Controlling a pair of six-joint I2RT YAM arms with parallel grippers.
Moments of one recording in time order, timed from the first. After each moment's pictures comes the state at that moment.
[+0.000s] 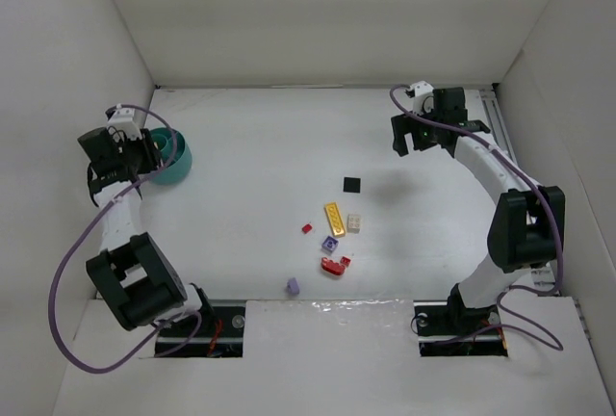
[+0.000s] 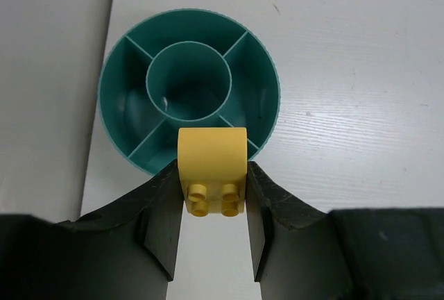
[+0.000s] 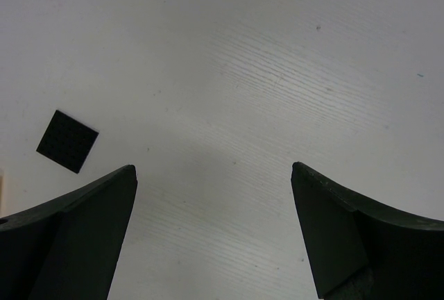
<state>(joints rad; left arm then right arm) 0.51 1.36 0.99 -0.20 0.44 0.16 0.12 1.65 1.30 -0.41 -0.20 -0.20</state>
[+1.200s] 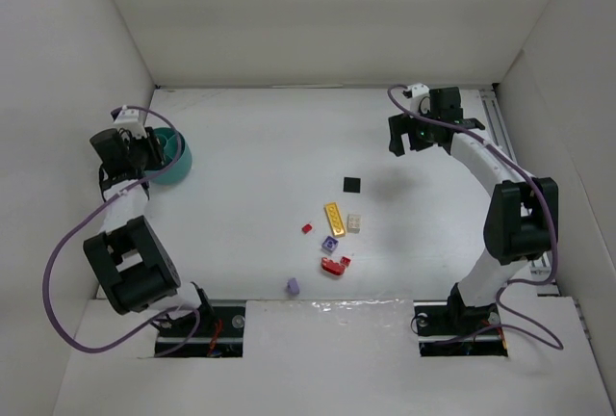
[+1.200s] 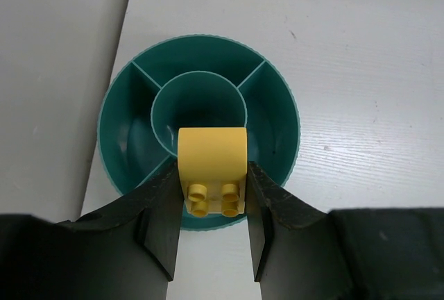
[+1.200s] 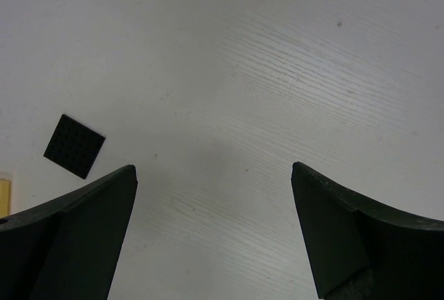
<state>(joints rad) 0.47 1.43 0.90 0.08 0.36 0.10 0.13 1.71 1.33 -0.41 -0.24 -0.17</state>
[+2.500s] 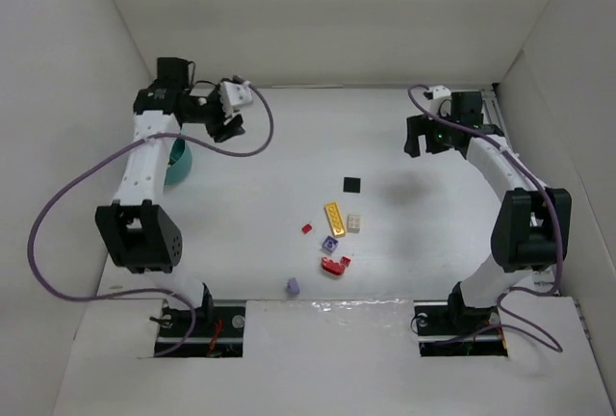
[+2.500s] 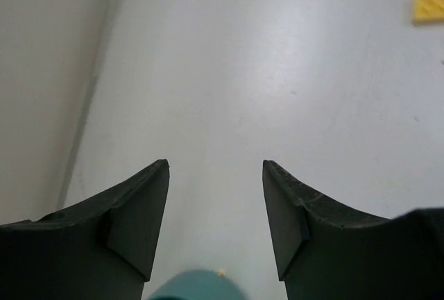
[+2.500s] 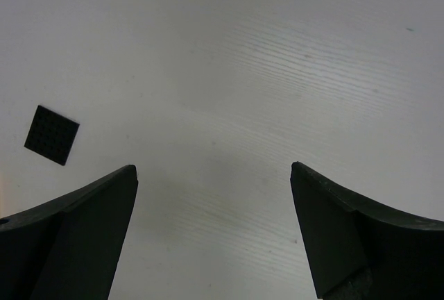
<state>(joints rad) 0.03 1.62 1.67 -0.88 0.80 1.07 0.04 1.65 1.27 -0.41 -0.28 -0.16</state>
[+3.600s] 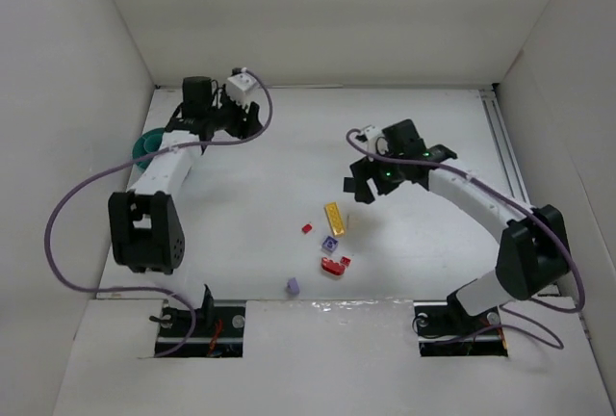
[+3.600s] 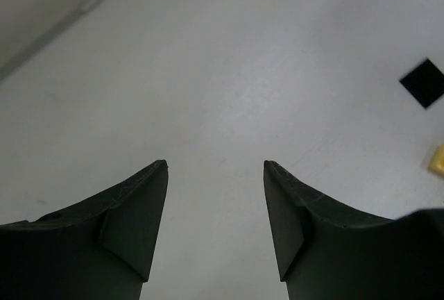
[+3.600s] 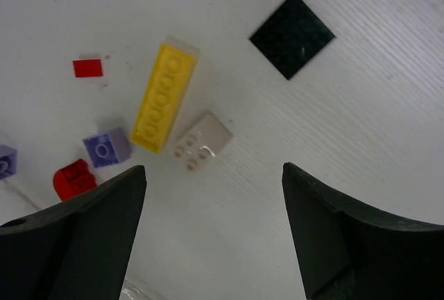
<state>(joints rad) -0.10 1.69 1.34 -0.29 0.60 0.40 0.43 1.48 1.13 -0.59 -0.29 -0.07</state>
